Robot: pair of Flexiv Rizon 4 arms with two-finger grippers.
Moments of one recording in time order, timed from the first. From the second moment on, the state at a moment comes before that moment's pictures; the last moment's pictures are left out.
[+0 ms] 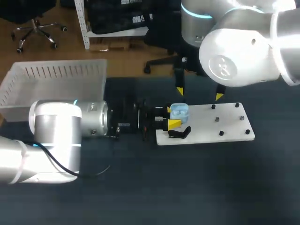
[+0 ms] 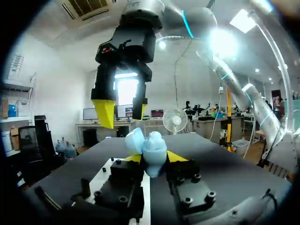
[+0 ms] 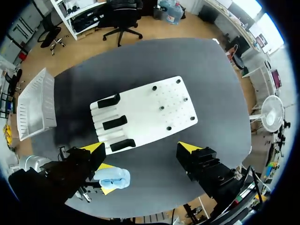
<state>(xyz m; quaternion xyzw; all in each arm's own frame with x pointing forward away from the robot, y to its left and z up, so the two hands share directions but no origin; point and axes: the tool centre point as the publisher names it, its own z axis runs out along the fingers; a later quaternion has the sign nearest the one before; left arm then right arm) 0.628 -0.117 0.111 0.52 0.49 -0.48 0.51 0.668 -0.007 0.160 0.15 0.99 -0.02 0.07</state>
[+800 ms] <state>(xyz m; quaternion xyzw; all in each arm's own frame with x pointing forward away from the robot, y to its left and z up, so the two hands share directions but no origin) 0.627 -0.118 0.111 0.52 0.49 -0.48 0.51 0.630 -0.004 0.140 0.13 0.99 -0.03 0.01</state>
